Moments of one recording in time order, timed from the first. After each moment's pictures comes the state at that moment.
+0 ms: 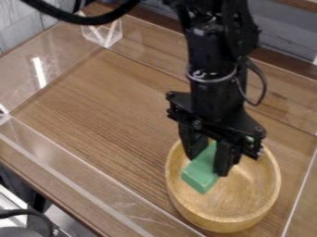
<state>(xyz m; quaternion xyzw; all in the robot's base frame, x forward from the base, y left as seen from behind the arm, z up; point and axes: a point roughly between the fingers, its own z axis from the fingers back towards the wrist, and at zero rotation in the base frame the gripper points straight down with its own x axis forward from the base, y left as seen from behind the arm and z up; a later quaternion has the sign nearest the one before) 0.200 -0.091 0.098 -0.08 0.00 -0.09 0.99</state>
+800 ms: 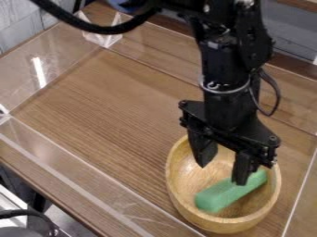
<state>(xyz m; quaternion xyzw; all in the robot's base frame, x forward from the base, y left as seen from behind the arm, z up) 0.205 -0.103 0.091 -0.09 -0.01 -0.08 0.99</state>
